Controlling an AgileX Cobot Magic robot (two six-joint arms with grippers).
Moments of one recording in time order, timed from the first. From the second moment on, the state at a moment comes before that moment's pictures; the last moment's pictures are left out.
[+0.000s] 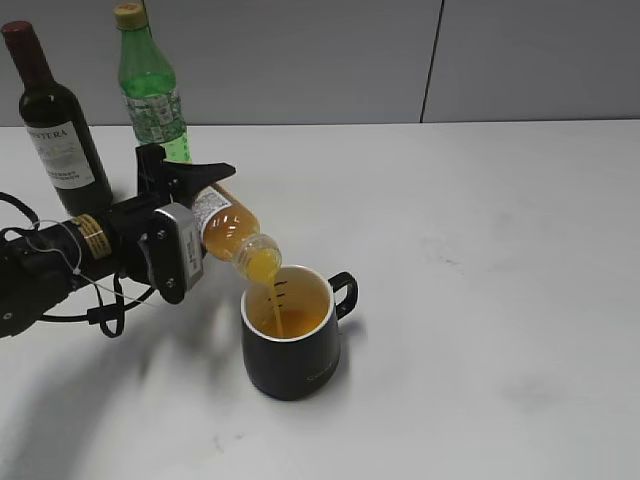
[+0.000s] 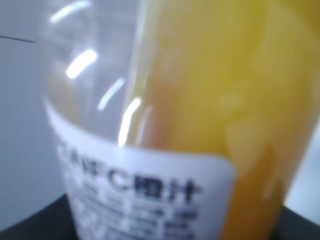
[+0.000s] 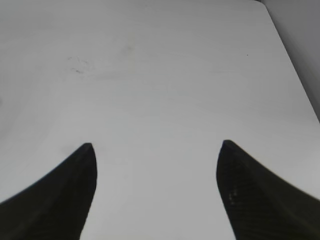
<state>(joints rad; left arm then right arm) -0.28 2.08 -0.71 0.47 -1.17 1.42 0.06 0.00 -0.41 0.02 0.95 0.00</state>
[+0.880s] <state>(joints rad) -0.28 2.08 -0.71 0.46 -1.17 1.44 0.06 0.00 -0.41 0.02 0.95 0.00</state>
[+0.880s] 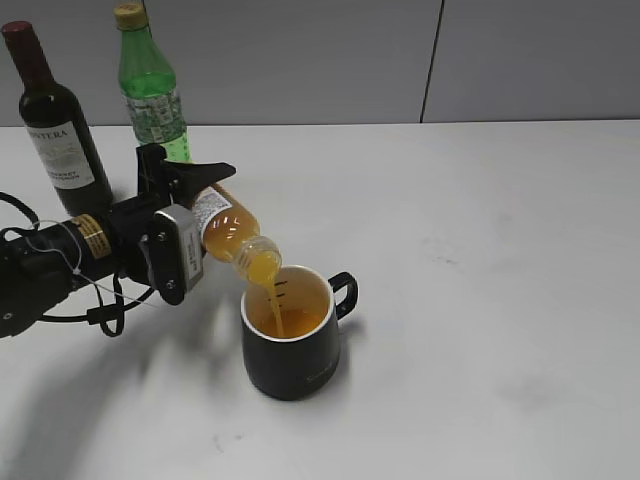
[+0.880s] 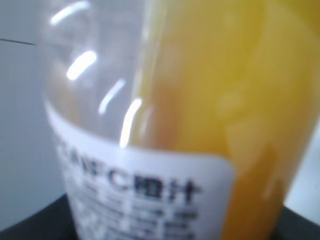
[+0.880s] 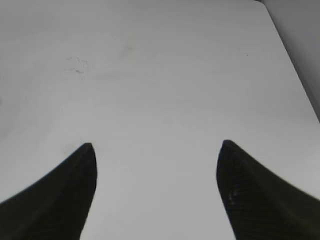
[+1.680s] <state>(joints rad) -0.28 2.08 -0.71 0.46 -1.17 1.45 0.06 0.00 -0.41 0.02 0.95 0.00</state>
